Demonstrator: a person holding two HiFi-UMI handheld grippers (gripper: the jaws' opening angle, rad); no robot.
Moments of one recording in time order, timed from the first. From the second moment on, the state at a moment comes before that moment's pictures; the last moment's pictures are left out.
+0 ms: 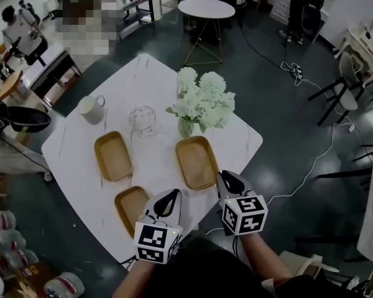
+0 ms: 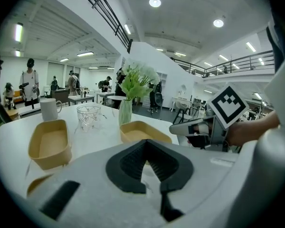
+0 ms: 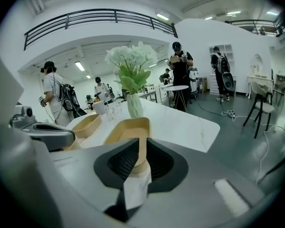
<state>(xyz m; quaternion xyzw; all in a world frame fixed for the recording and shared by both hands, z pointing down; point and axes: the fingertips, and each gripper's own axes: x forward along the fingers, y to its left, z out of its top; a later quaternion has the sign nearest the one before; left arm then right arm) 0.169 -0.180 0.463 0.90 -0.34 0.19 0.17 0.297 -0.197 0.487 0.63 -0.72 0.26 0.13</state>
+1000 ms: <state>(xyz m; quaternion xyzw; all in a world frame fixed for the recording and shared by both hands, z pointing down) 0.174 -0.209 0.472 0.89 -0.37 0.22 0.15 0.305 -0.229 0.528 0.63 -0.70 0.30 0.15</state>
